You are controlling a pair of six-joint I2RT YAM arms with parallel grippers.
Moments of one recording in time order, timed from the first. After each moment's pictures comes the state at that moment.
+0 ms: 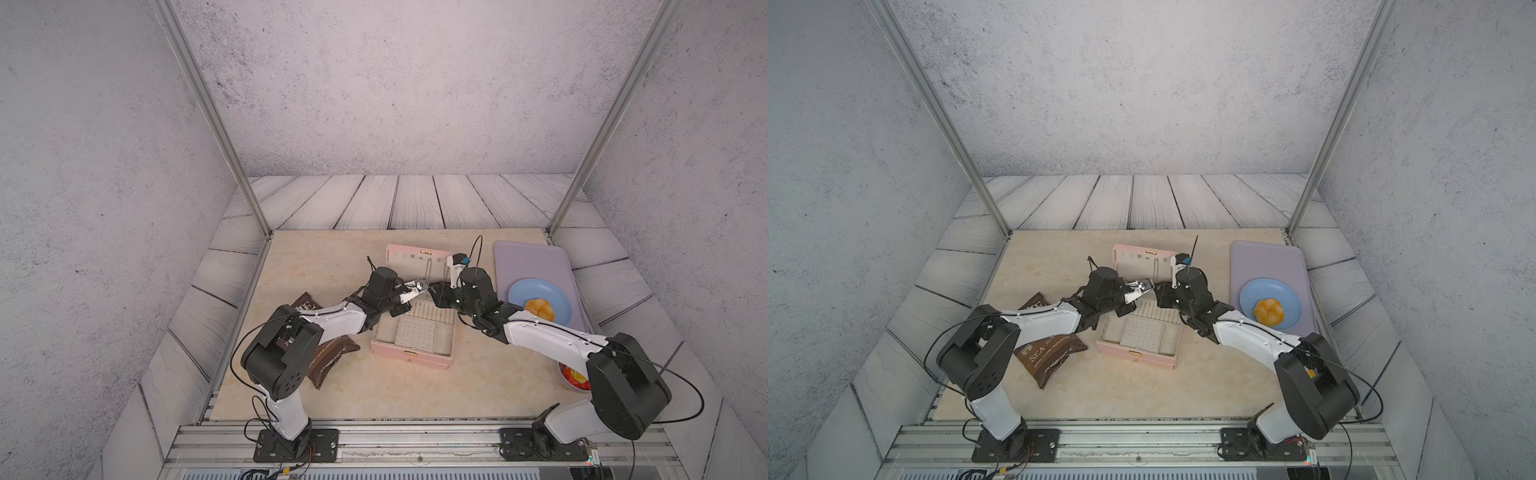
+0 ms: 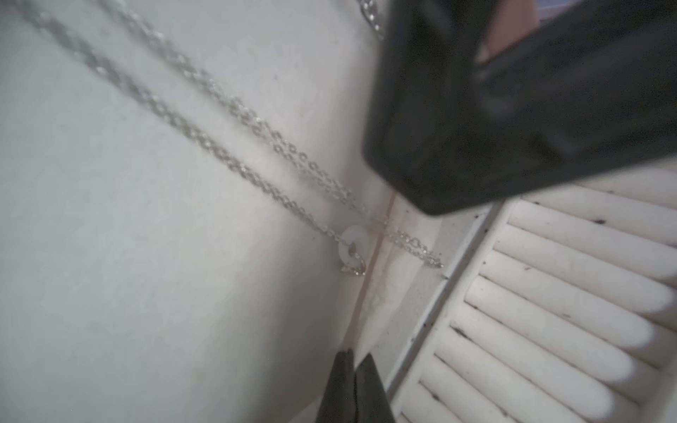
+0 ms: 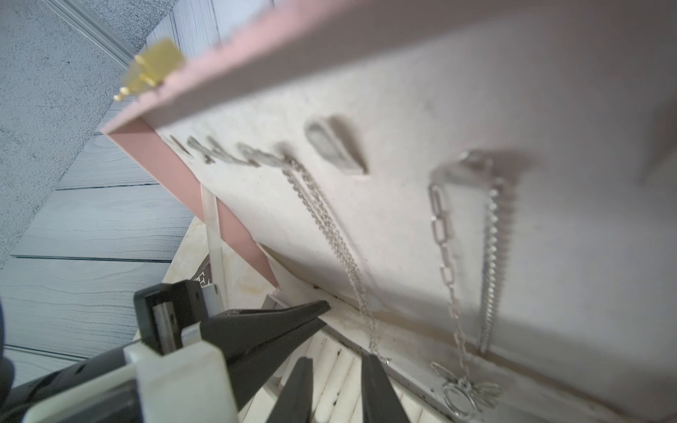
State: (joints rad) left arm -0.64 1.75 0.96 0.24 0.14 0.68; right arm 0.61 1.48 0.87 0.15 -0.07 0.59
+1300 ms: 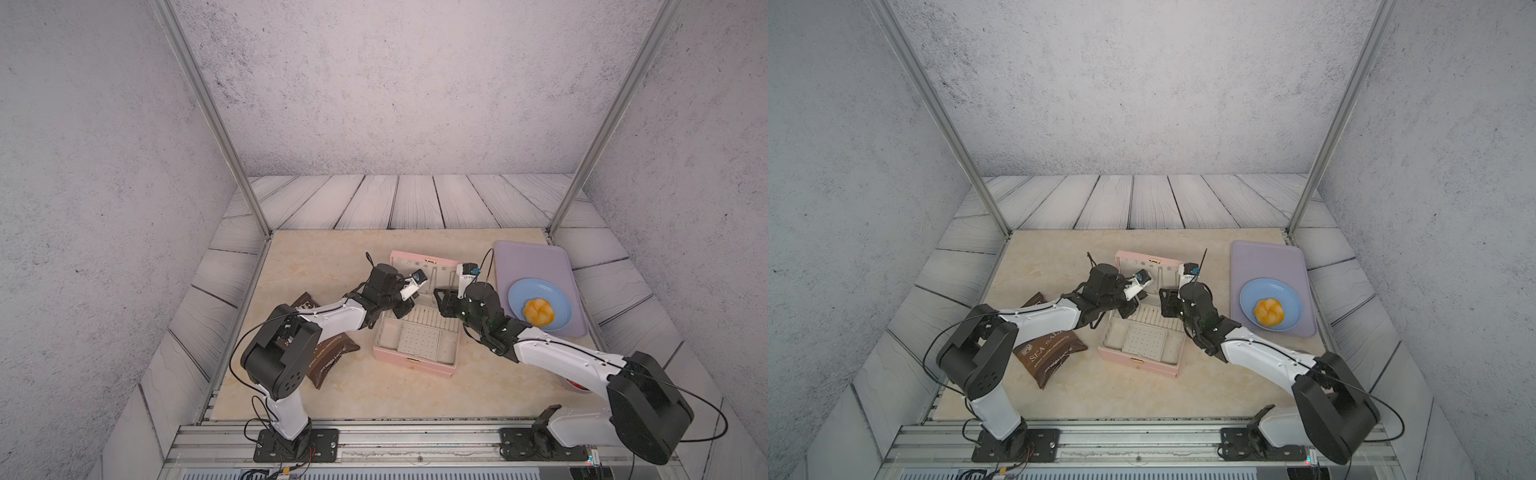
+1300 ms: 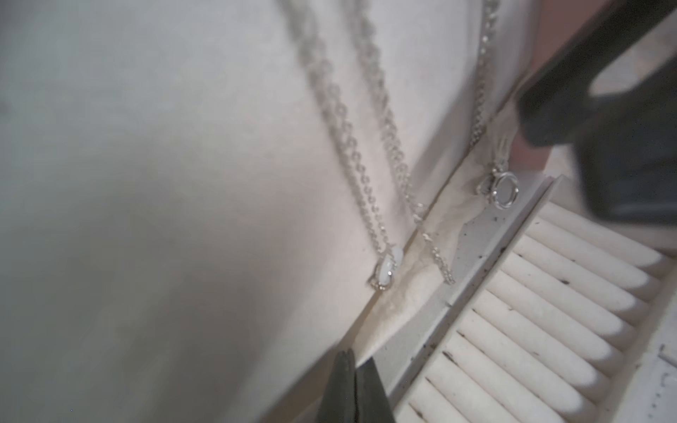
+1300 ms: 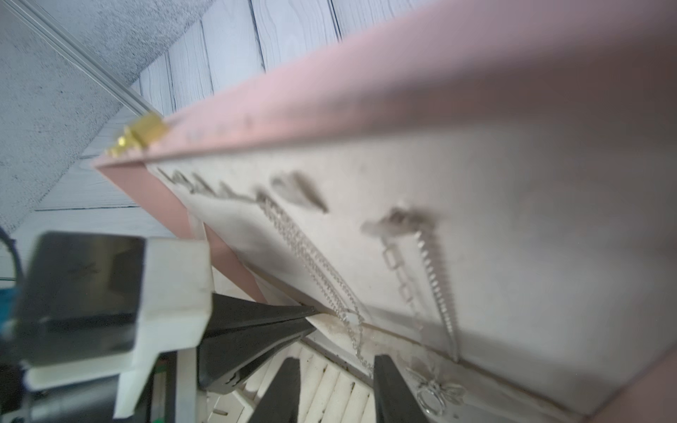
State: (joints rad) left arm -0.63 1.75 1.01 0.14 0.28 0.38; right arm 0.66 1.30 0.71 0.19 0.11 0.61
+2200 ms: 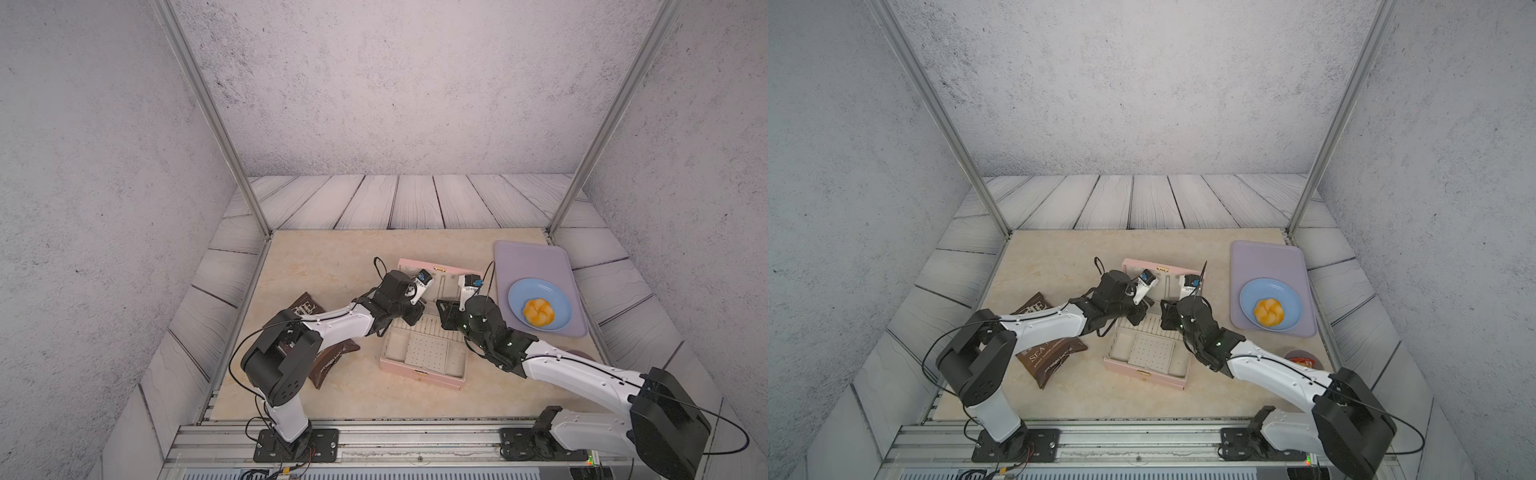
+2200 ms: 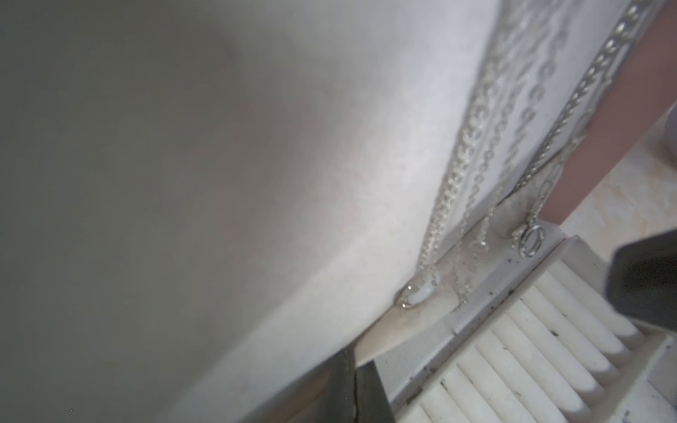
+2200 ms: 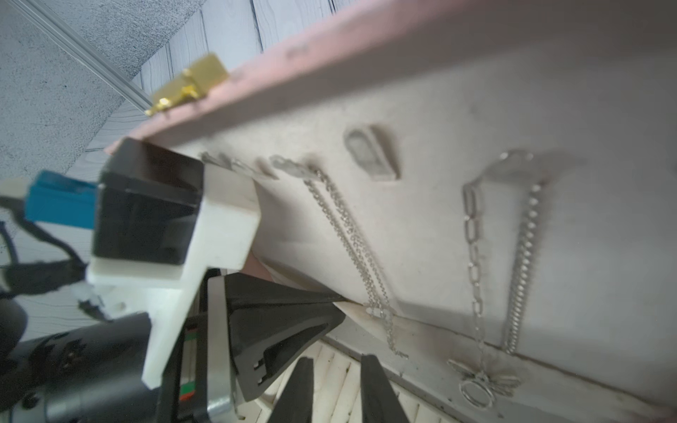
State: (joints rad) left arm -0.74 1.73 1.02 0.07 0.18 0.08; right arm 0.76 1.25 0.65 0.15 0.20 0.68
